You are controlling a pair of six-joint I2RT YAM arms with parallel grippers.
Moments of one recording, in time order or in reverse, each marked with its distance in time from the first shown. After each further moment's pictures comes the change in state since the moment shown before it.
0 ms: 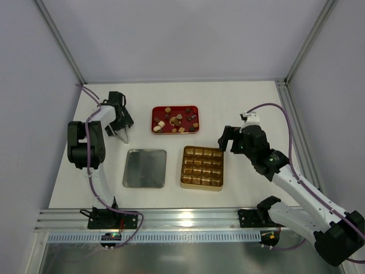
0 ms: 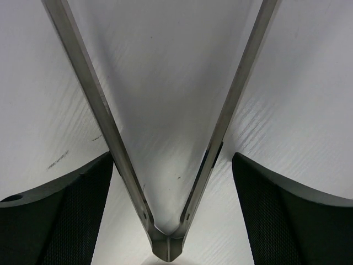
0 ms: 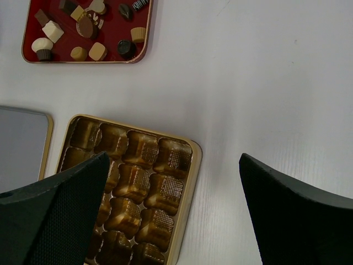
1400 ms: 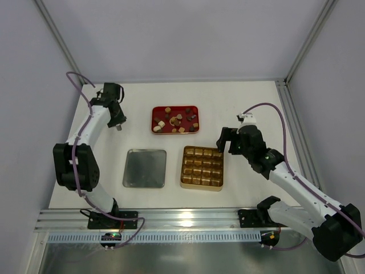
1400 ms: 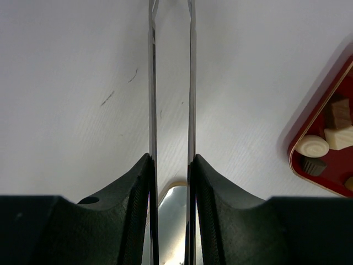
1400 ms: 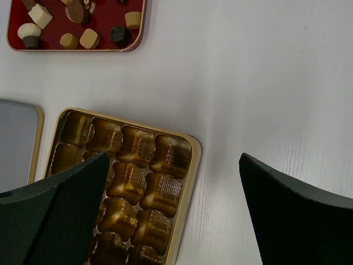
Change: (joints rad) left arm -0.067 -0.307 0.014 -0.199 -0.045 0.066; right arm 0.000 0.051 -0.023 0.030 -0.015 0.001
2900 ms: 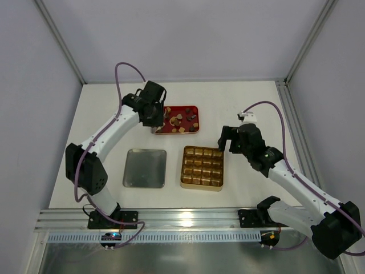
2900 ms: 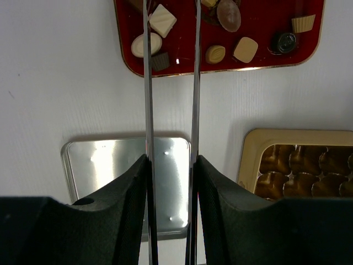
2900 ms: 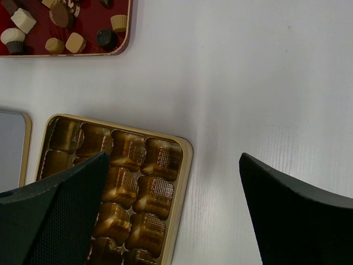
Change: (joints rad) left arm -0.431 -0.017 0.176 -0.168 0.125 0.048; right arm 0.000 0.027 0.026 -0.027 0.045 0.004
